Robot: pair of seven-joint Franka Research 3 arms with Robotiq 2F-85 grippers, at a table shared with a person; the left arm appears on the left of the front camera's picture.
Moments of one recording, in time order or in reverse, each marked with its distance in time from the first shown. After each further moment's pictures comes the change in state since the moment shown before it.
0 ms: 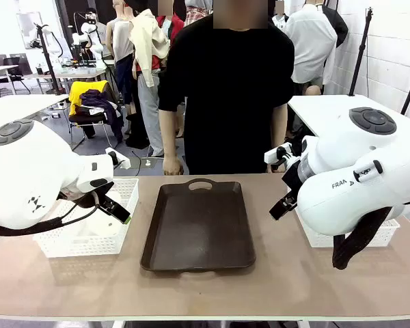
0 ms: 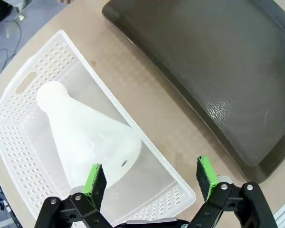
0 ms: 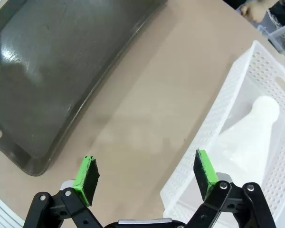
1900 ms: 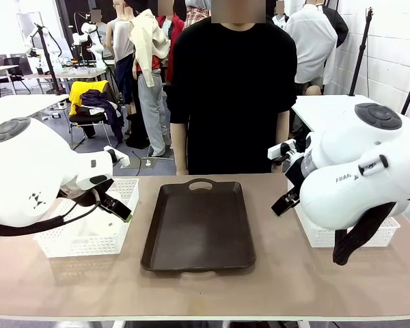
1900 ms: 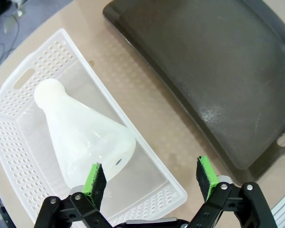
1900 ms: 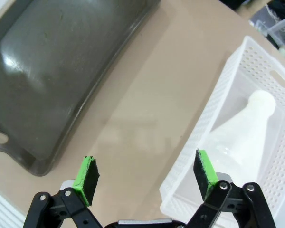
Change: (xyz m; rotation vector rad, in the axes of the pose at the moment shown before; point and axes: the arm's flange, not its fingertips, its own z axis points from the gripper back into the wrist) left arm 0.003 0.002 0.011 -0.043 -0.015 0.065; right arm 0.003 -0.010 0.017 0.015 -0.014 -0.070
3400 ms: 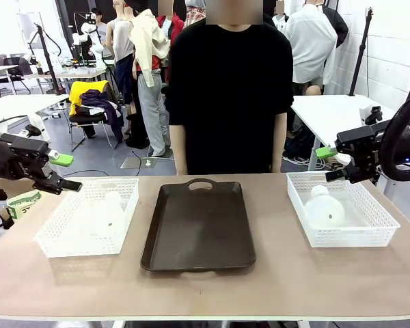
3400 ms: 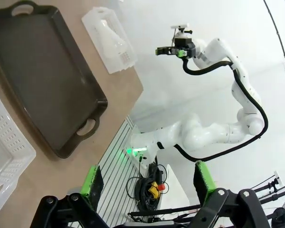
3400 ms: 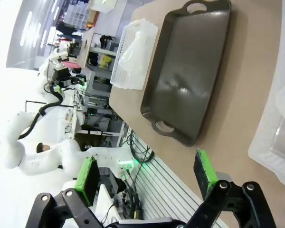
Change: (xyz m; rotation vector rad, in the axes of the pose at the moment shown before) left arm -0.043 0.125 0.089 -1.152 -0.118 0.410; right arm -0.048 -0.135 0.081 0.909 -0.125 -0.626
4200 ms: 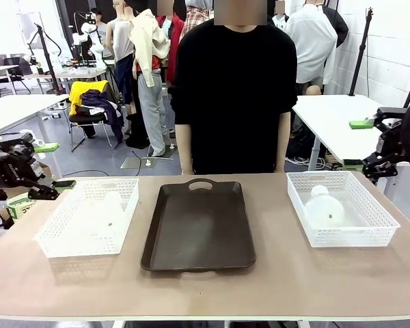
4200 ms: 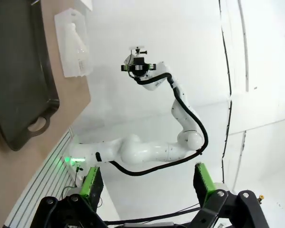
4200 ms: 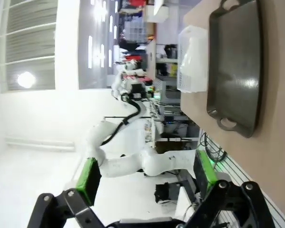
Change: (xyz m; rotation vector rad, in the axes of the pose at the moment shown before) left arm -0.019 0.028 0.013 -0.295 -0.103 0.288; right arm 0.005 -0.036 0.050 0.375 -0.060 -0.316
